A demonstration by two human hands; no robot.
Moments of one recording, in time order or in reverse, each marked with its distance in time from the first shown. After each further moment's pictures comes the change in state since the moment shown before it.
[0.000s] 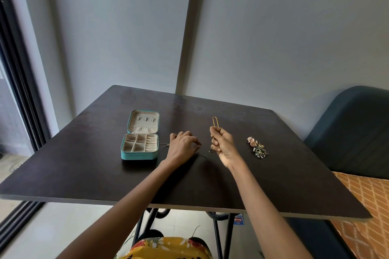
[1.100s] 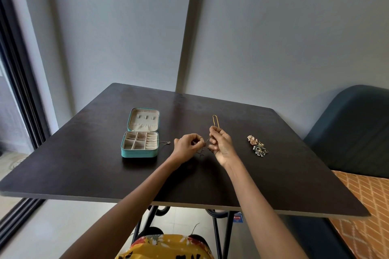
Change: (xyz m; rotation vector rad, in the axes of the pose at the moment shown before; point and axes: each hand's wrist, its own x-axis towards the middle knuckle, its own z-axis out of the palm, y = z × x) left_hand -0.007 0.015 0.000 -0.566 -0.022 -0.135; right_hand 0.000 0.007 0.004 0.174 0.050 0.066
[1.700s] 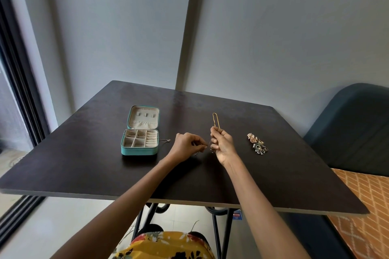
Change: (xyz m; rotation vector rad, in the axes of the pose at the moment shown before) left_hand 0.006 -0.021 -0.001 0.108 -0.085 0.239; right_hand 0.001 0.003 -0.003 -0.030 0.111 0.010
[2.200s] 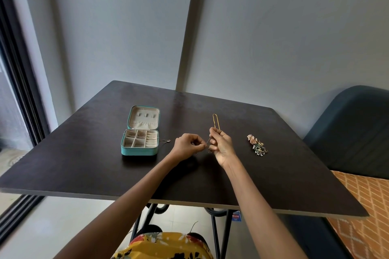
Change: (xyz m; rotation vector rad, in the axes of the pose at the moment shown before) left_hand 0.003 0.004 0.001 -0.180 0.005 -0.184; right_hand -0.004 -0.001 0.004 0.008 -0.015 0.014
